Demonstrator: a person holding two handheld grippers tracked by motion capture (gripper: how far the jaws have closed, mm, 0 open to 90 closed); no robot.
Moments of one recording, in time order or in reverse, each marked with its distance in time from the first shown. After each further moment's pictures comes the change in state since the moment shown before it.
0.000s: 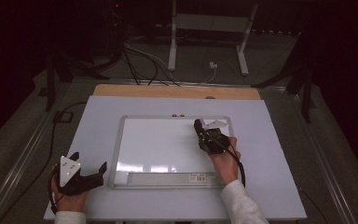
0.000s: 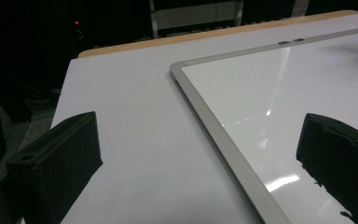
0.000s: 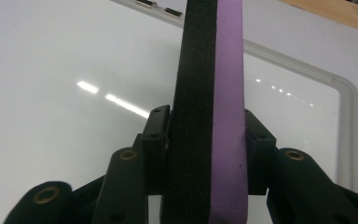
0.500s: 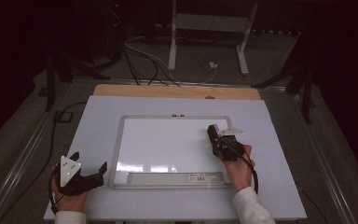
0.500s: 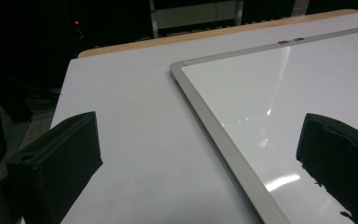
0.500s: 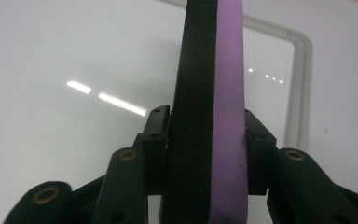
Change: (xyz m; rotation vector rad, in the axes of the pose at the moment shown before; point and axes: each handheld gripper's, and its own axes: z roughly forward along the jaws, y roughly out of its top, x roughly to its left) left arm -0.001 0.000 0.000 0.004 0.000 0.003; right arm -0.029 -0.033 -0.017 0.021 -0.033 0.060
